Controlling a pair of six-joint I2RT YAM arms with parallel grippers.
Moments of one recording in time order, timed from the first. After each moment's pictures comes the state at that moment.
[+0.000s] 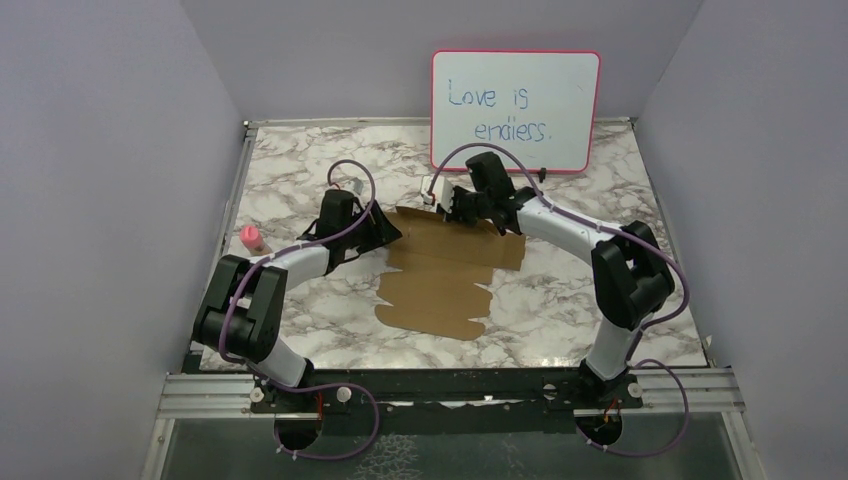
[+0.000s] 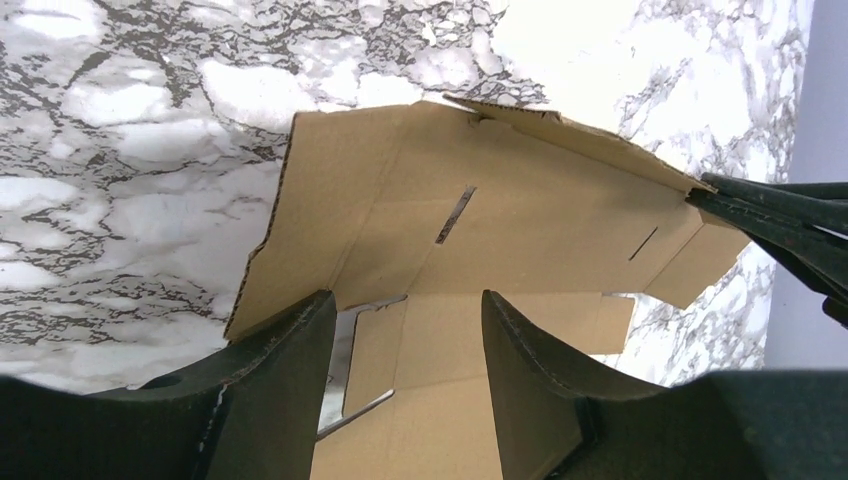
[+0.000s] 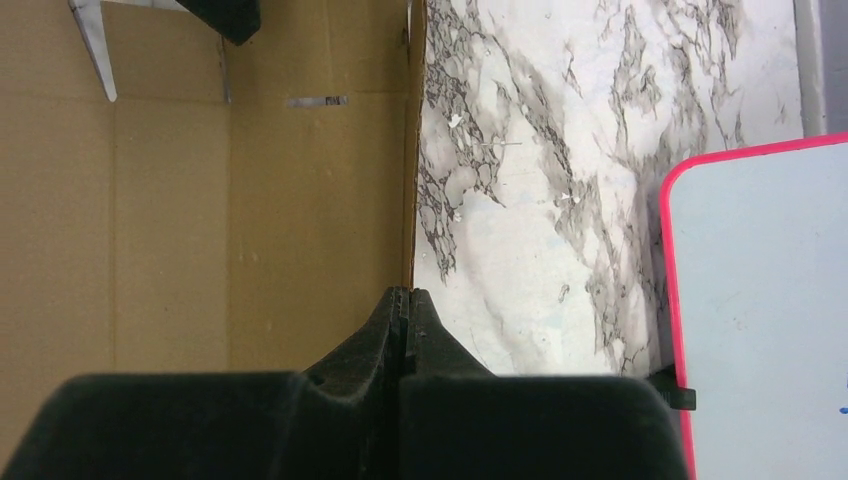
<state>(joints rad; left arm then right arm) -0.29 1.55 0.71 0.19 0.31 -0.66 0.59 1.80 1.27 -0.20 -0.39 -0.81</state>
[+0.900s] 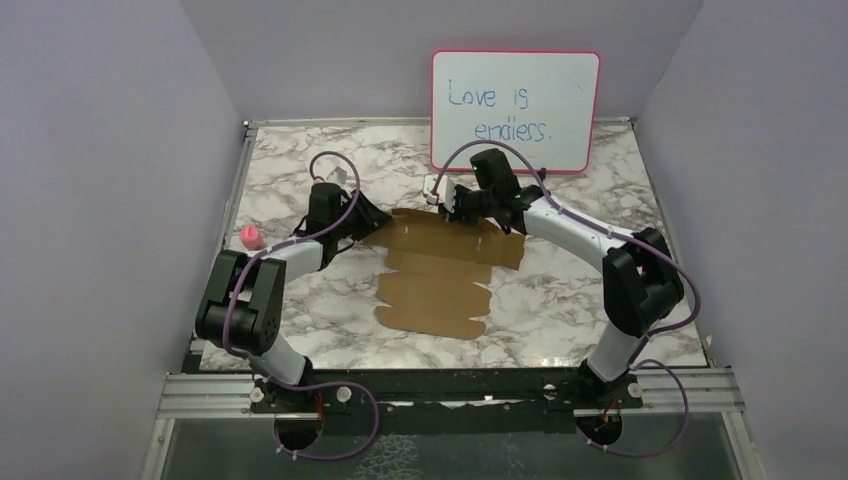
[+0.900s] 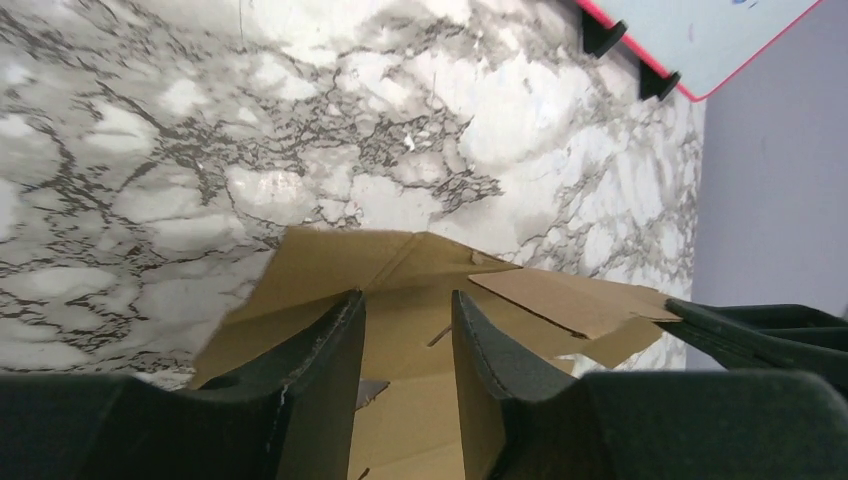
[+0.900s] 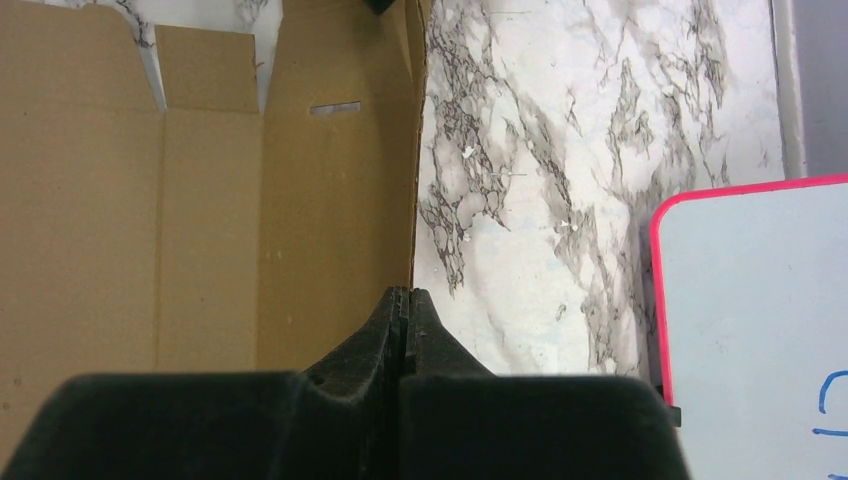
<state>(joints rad) -0.22 1.61 0.73 0.34 0.34 -0.77 0.59 1.74 1.27 -0.23 -0.46 -0.83</state>
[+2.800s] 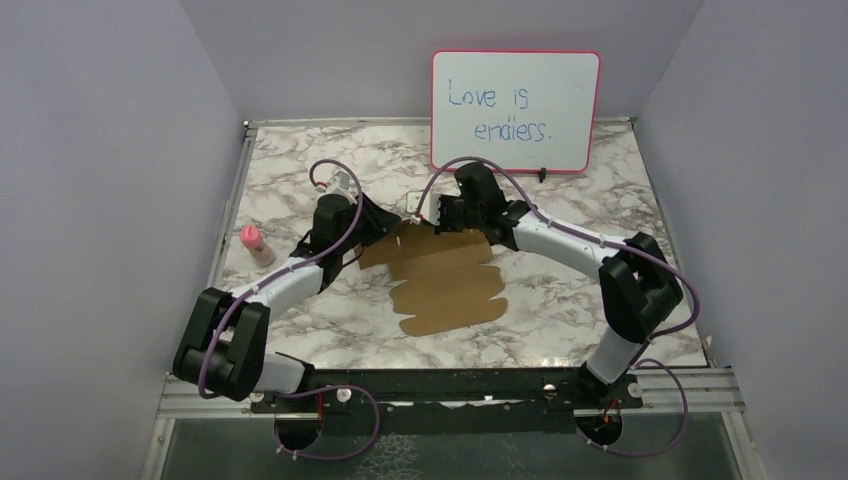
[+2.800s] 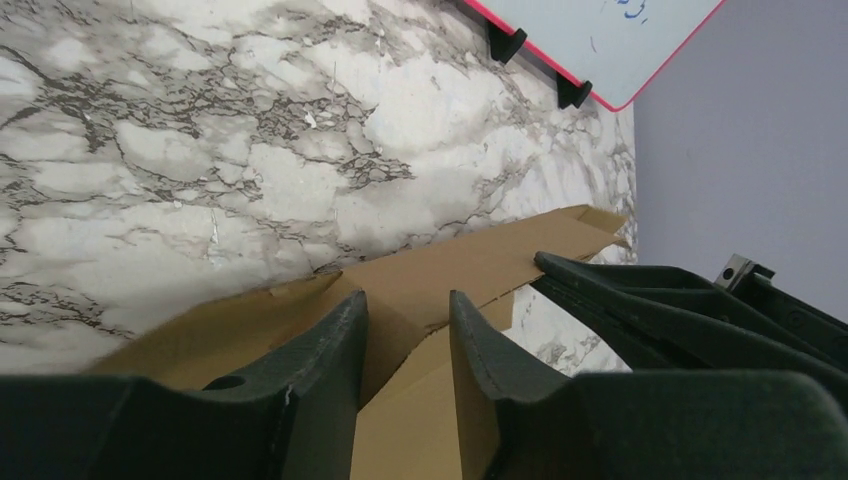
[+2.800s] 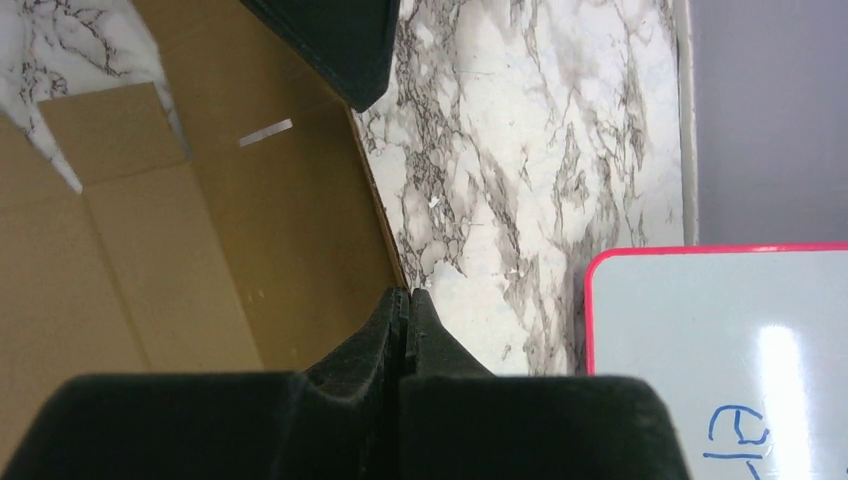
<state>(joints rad) -0.35 1.39 0.63 0.36 0.21 -0.88 0.69 1.72 1.21 -0.09 -0.33 -0.91</state>
